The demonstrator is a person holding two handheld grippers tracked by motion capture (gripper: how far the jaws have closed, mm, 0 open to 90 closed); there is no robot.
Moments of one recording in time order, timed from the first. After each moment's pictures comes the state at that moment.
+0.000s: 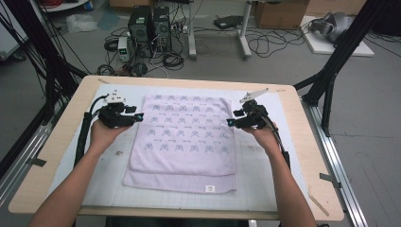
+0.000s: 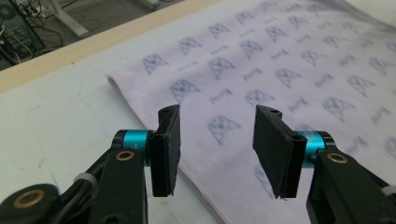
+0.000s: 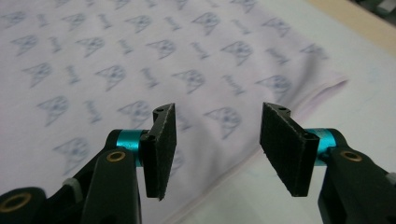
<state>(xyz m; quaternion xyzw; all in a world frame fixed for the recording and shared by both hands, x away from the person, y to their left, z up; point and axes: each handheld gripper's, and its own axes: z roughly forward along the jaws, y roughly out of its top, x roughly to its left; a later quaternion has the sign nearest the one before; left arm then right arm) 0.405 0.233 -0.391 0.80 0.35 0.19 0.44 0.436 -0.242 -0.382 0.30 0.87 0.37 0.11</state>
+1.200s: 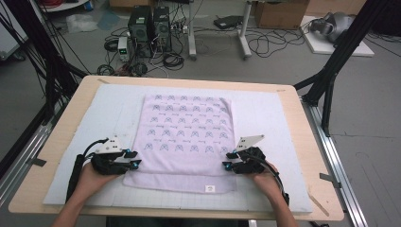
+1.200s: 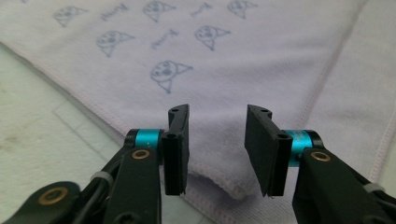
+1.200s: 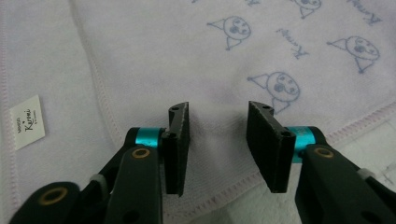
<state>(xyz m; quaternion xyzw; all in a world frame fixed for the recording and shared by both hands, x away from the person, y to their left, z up) 0.300 0.230 -0.439 0.86 0.26 0.12 0.42 0.322 -0.231 -0.440 0.23 0.90 0.37 0.08</state>
